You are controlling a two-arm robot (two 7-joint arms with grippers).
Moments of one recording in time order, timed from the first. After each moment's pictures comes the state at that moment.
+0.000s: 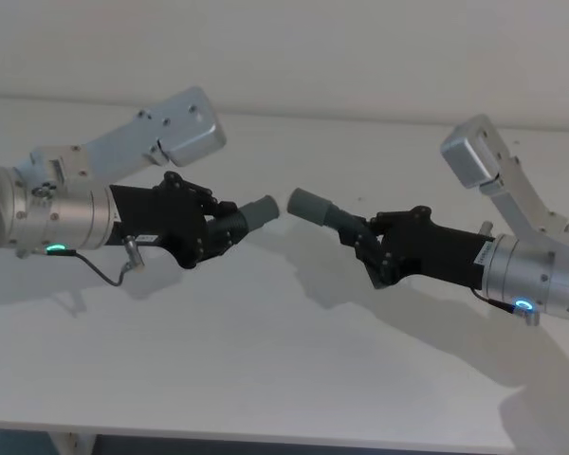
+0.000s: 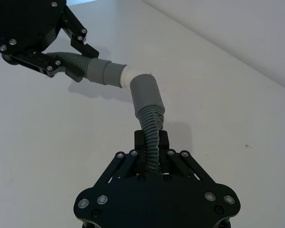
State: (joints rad) left arm -0.48 0.79 0.57 -1.91 -0.33 0.57 -0.65; right arm 0.32 0.55 -0.46 -1.70 0.40 0.40 0.64
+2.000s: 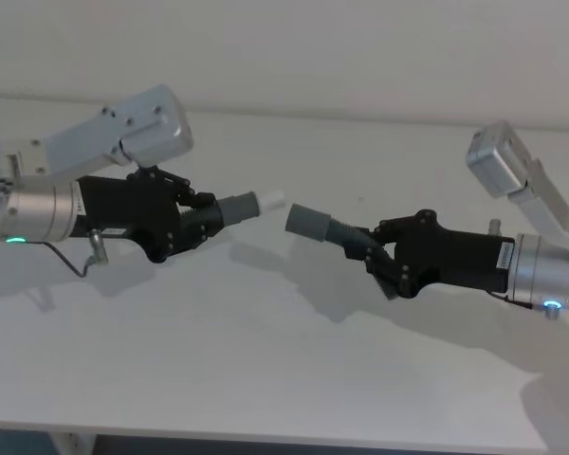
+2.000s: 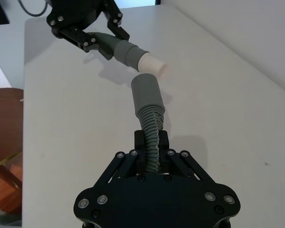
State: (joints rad) left arm -0.48 0.89 0.56 -1.92 -0.34 0.44 -0.68; right arm 0.39 0.64 -0.52 -1.65 0.47 0.26 0.81
